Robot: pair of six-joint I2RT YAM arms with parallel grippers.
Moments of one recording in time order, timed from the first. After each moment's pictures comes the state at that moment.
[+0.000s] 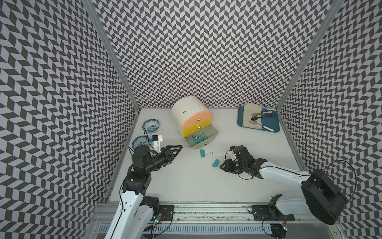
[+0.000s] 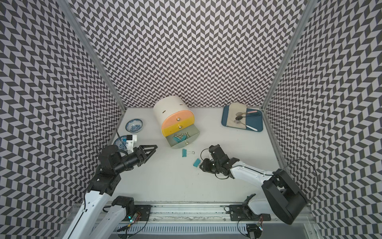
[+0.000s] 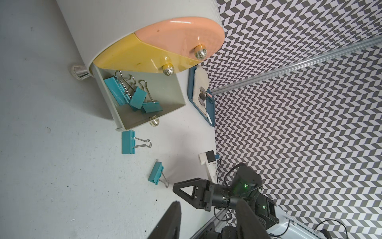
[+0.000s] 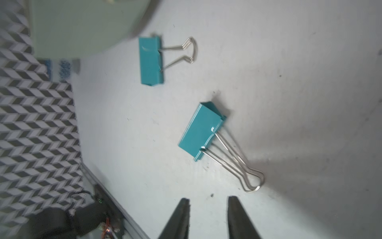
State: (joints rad) left arm -0.13 0.61 0.60 -0.30 0.69 -1.01; right arm 0.65 1.34 0.61 -0.18 -0.30 0.77
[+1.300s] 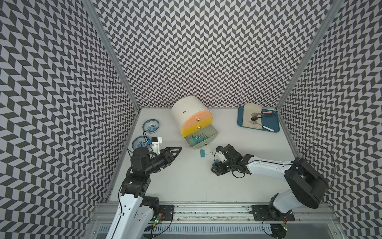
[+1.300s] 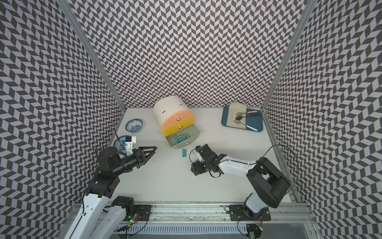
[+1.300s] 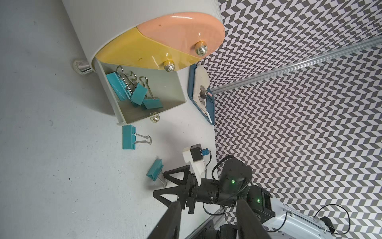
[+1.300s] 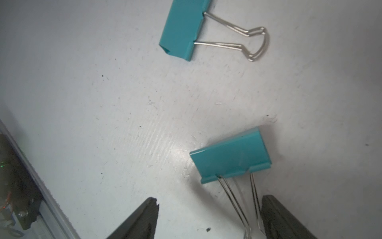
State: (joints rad) left arm -0.13 0.56 0.60 -0.34 0.69 -1.01; right arm 0.79 1.55 0.73 -0.20 -0.21 0.41
